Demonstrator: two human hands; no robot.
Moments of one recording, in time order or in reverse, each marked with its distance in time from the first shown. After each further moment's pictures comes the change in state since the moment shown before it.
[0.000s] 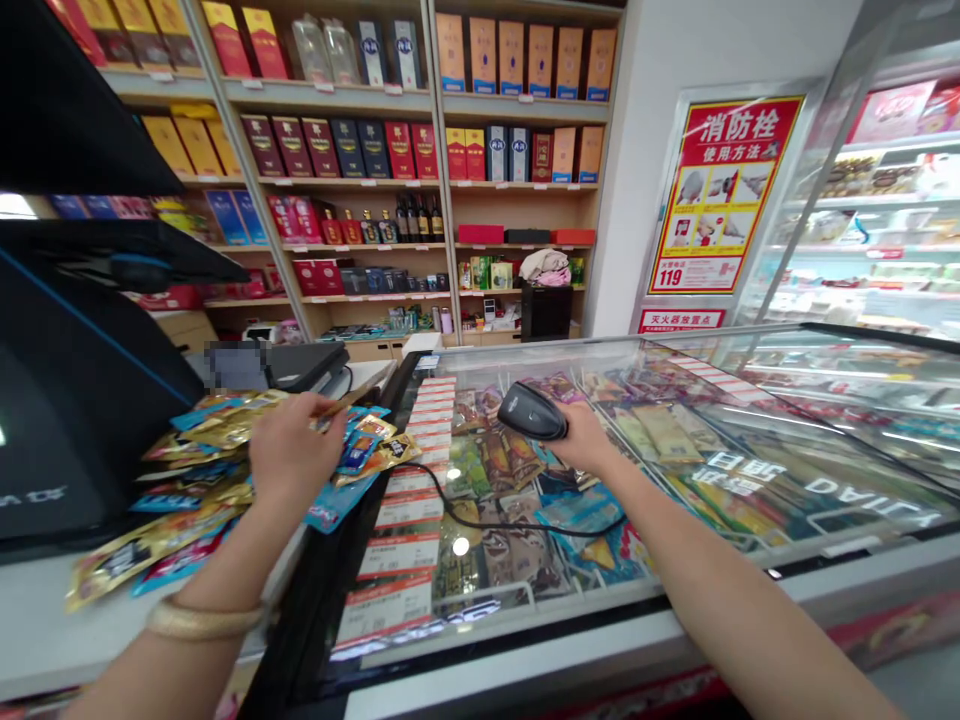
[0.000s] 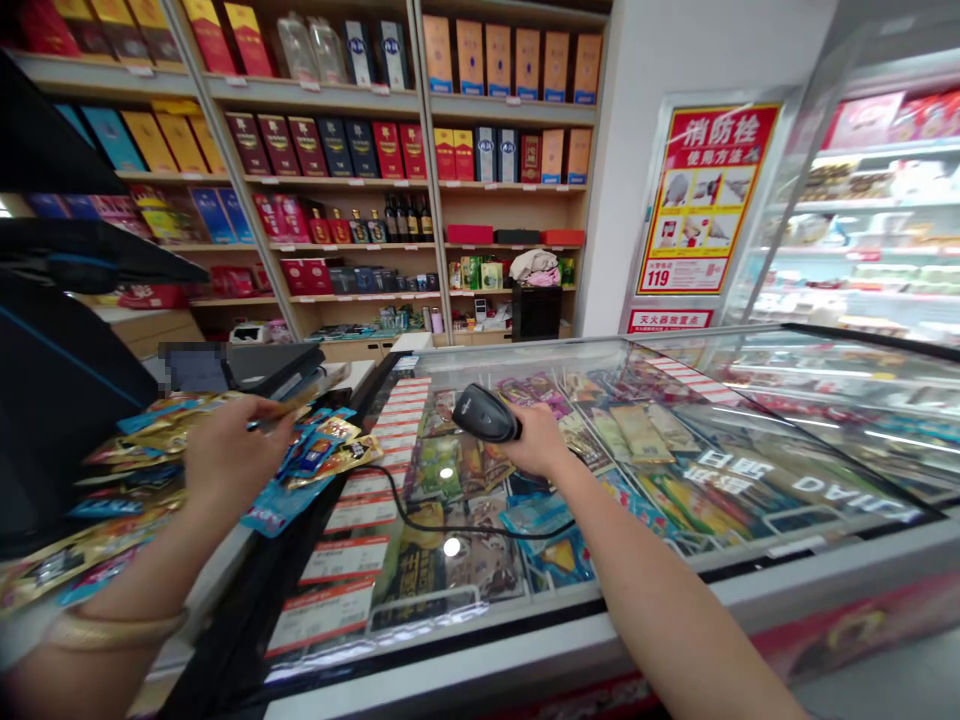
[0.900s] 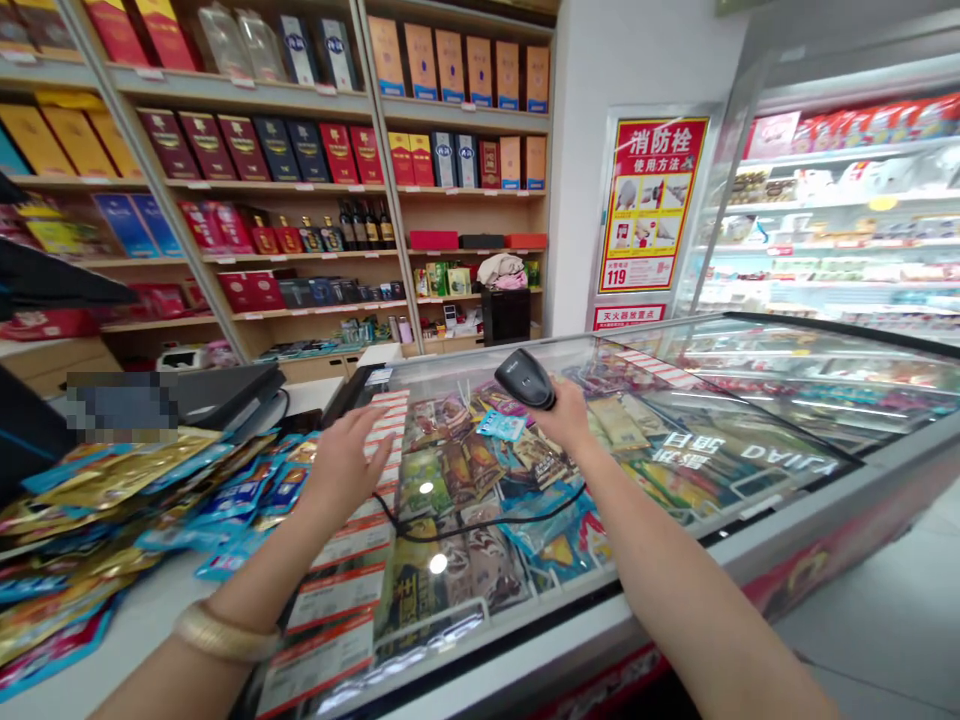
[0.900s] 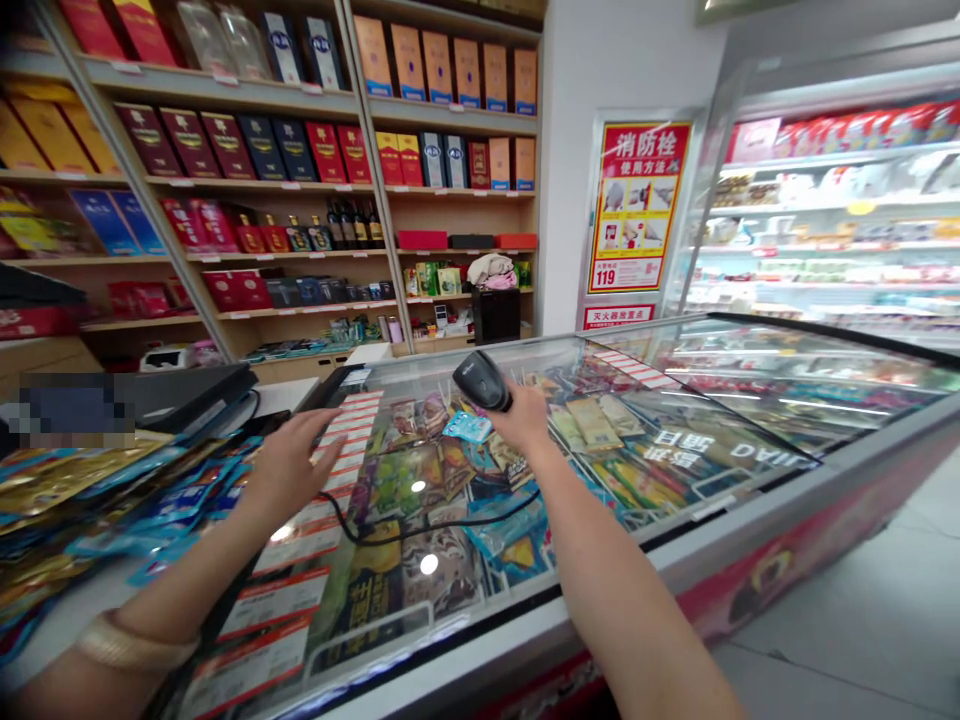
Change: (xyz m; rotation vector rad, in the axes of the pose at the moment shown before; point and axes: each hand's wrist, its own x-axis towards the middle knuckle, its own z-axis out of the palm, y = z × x) left_hand -0.007 0.067 0.060 -0.196 -0.242 0.390; right_hand 0.006 0.036 -0.027 -0.174 0.389 0.194
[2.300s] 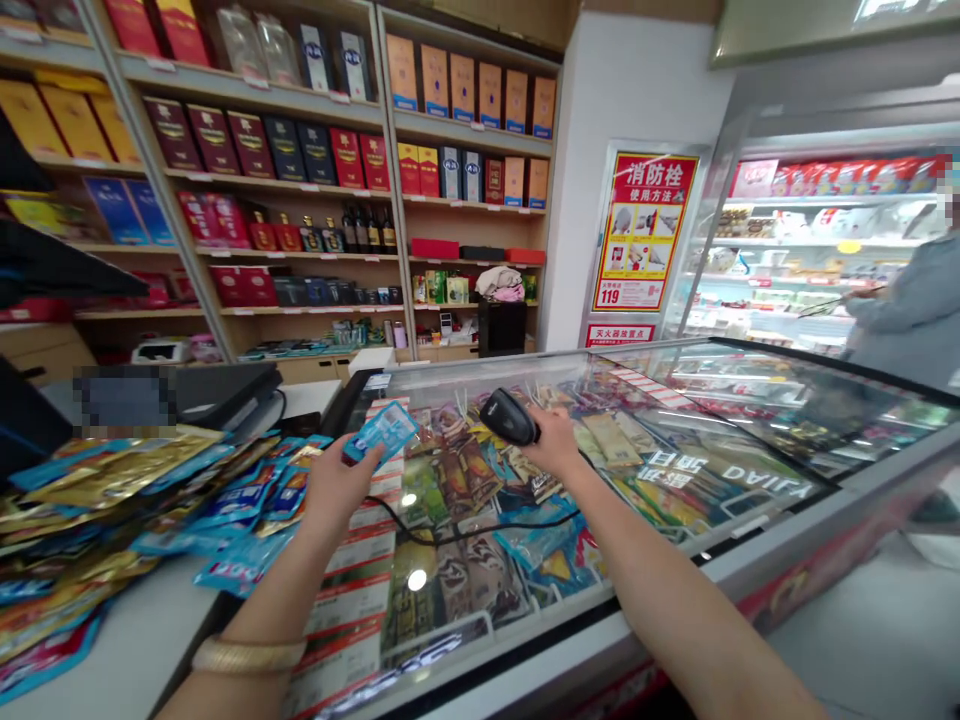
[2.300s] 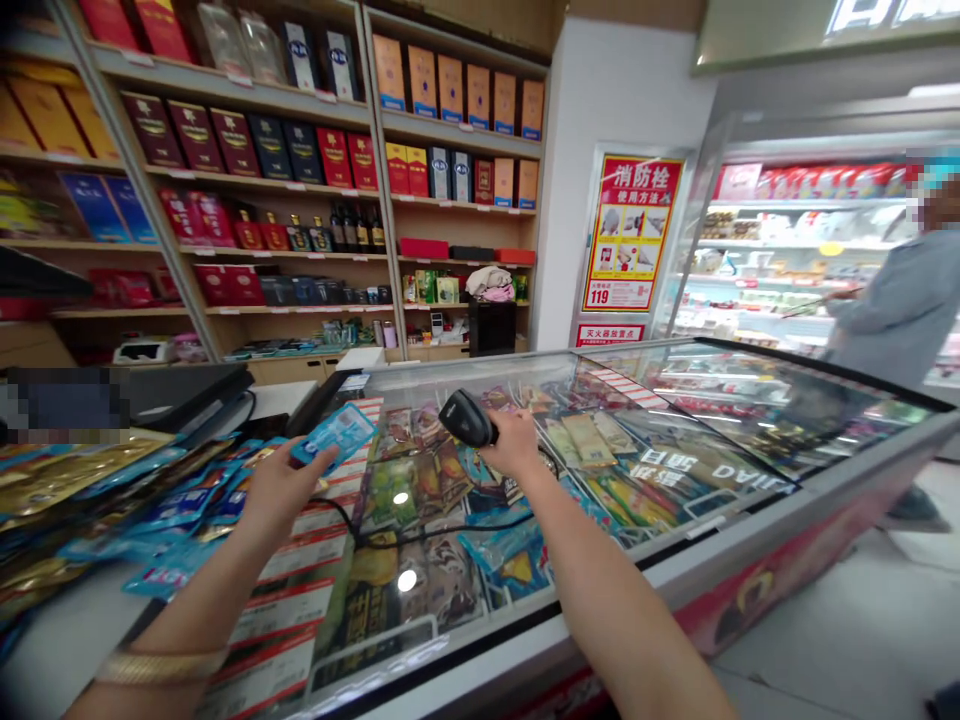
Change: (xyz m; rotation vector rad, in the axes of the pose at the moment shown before) left_hand -0.014 -0.005 0.015 -0.571 0.051 -0.701; right_hand -0.015 -0.012 0.014 -0.142 -0.216 -0.142
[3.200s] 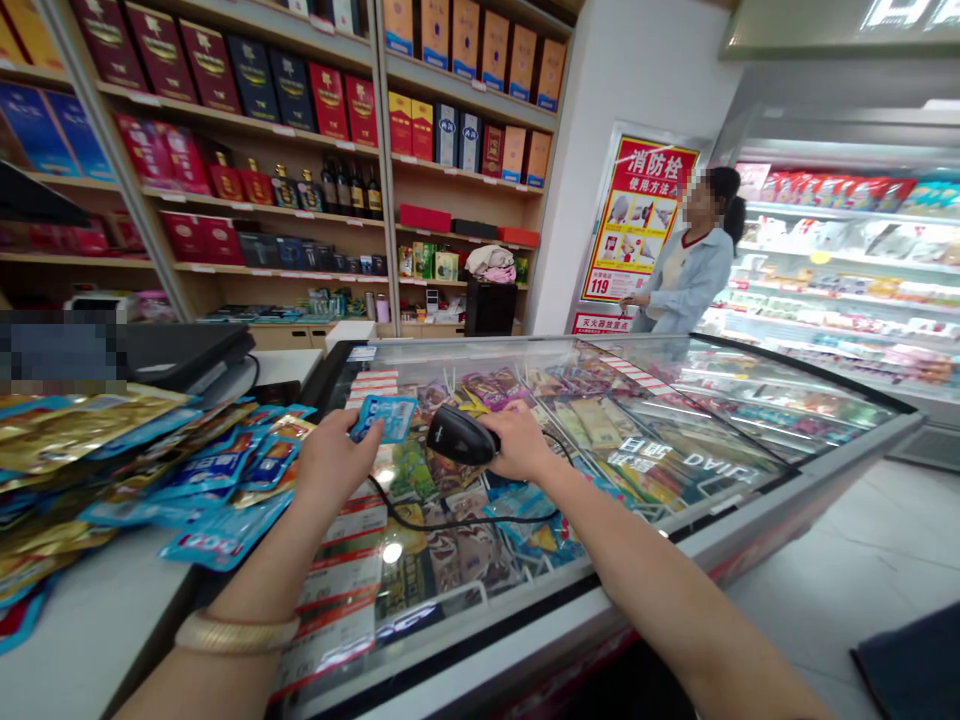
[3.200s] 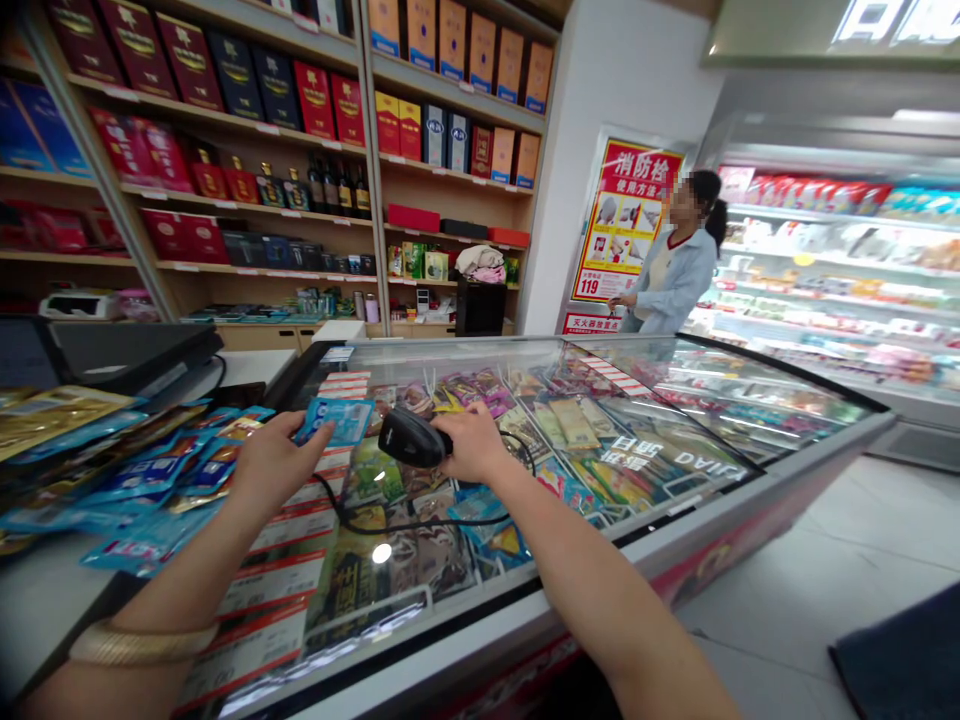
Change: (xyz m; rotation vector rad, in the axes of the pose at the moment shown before) left_hand -0.003 0.009 0.001 0.416 -0.037 0.213; right_hand -0.009 -0.048 0.004 0.034 -0.223 -0.317
